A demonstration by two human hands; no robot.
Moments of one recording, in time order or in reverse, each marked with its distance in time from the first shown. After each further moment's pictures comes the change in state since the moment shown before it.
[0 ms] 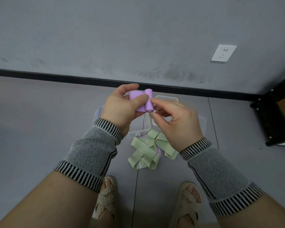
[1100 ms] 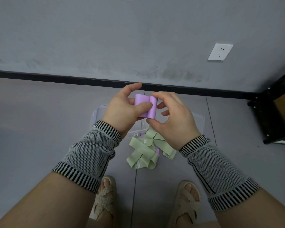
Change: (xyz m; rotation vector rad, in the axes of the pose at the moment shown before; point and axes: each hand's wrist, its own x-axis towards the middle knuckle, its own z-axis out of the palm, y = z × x) left_hand 0.001 -0.010 -0.001 0.200 -0.157 0.073; right_hand 0.004 0.002 -0.005 -0.010 -0.179 0.171
